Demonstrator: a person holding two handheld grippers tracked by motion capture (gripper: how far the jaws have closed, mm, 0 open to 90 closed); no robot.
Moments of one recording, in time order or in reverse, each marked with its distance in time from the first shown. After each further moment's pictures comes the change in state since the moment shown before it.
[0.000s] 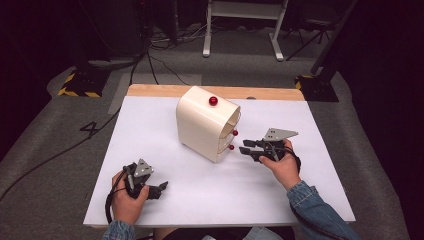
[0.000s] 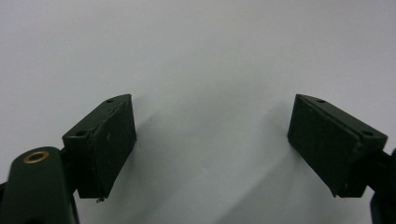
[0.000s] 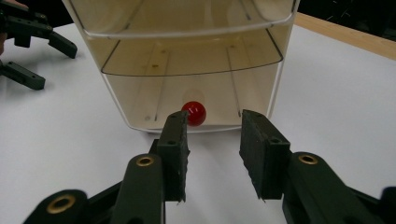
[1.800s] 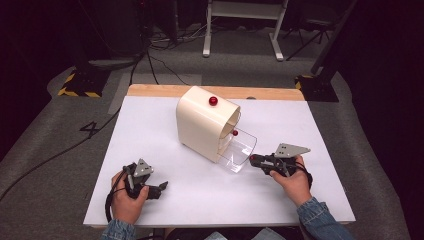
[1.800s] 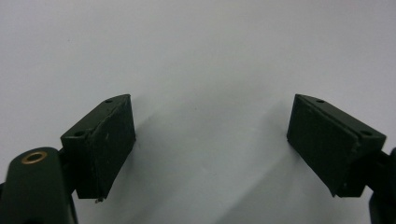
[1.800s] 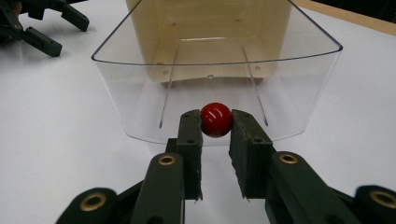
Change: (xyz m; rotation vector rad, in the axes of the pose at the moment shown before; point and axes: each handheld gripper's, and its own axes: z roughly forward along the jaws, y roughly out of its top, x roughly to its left) left arm 0.001 0.000 0.000 -0.001 -0.006 -0.001; right arm 0.020 -0.034 -0.037 0.013 -0.023 -0.012
